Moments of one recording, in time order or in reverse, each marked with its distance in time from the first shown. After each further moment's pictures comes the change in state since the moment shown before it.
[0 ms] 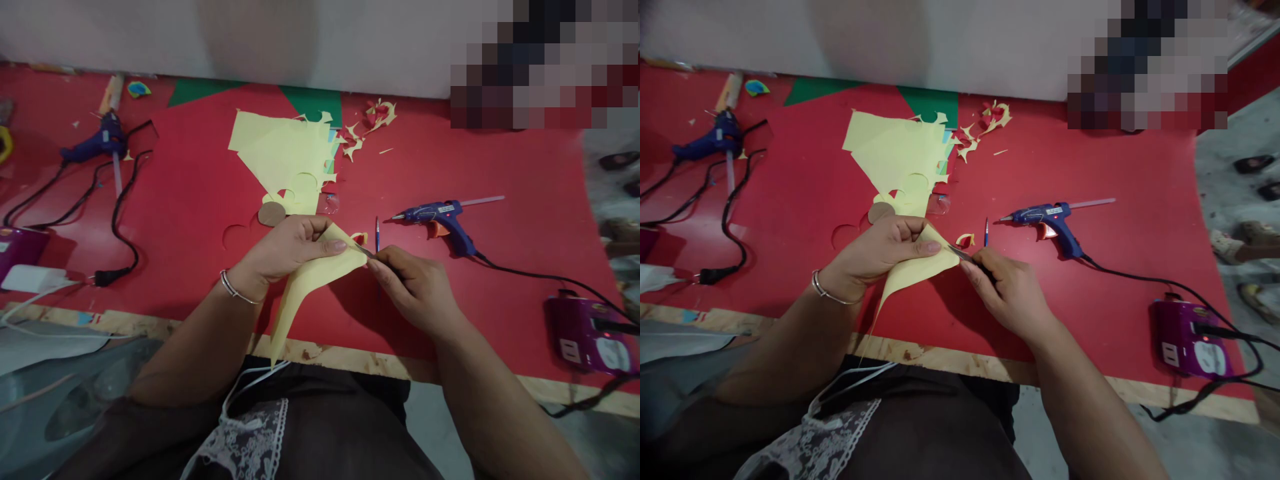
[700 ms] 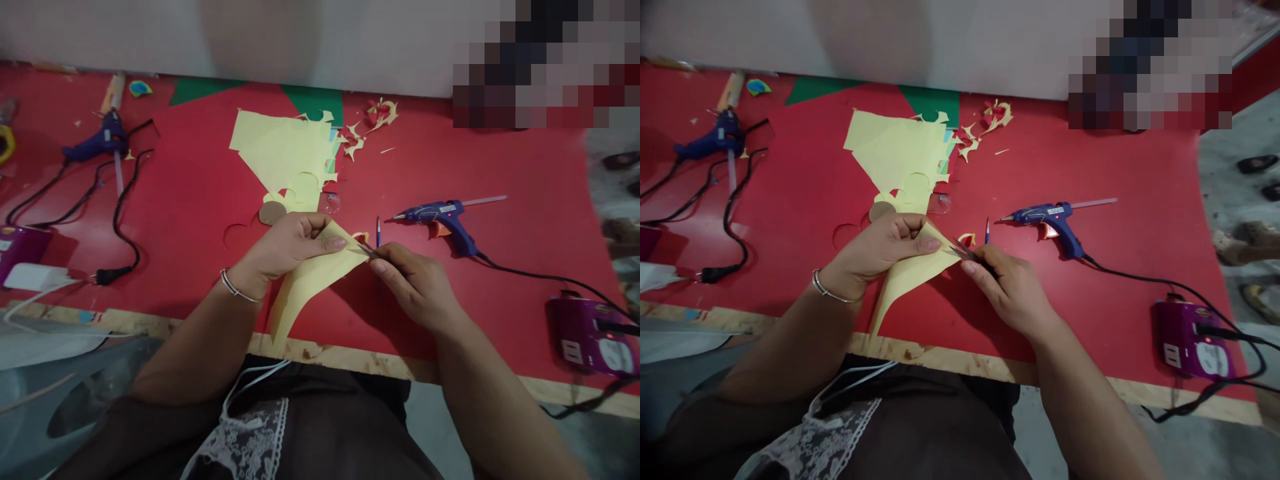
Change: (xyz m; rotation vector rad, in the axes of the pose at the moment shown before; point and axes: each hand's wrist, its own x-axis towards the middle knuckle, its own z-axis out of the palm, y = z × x) left_hand 0.002 -0.004 -0.006 0.083 0.039 0.067; right_hand 0.003 0.001 -0.002 0.077 -0.040 0.081
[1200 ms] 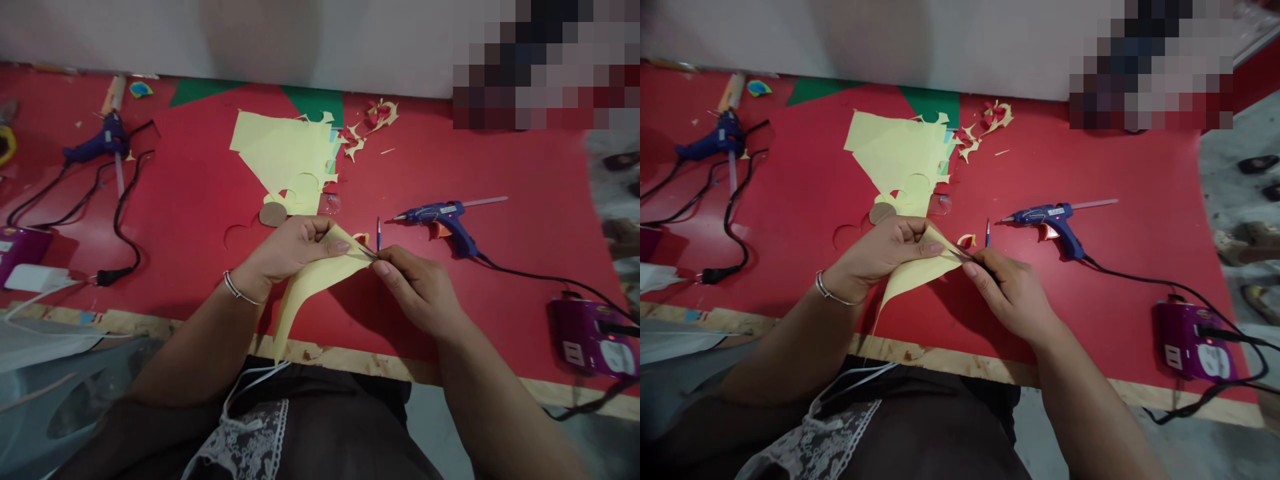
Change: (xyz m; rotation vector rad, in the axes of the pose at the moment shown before) left_hand -0.002 0.003 0.007 -0.072 -0.026 -0.050; right_hand -0.005 0.001 0.000 -0.012 0.016 -0.040
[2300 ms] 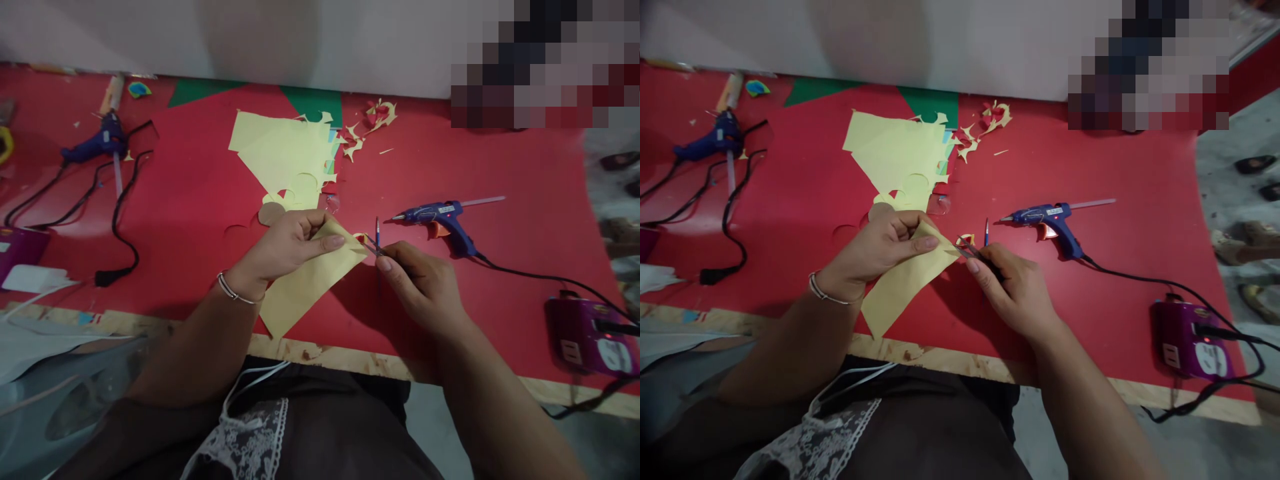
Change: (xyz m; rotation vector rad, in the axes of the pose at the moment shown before) left_hand -0.002 0.001 -0.005 0.237 0.038 0.212; right_hand 0.000 0.000 0.001 -0.020 0.121 -0.038
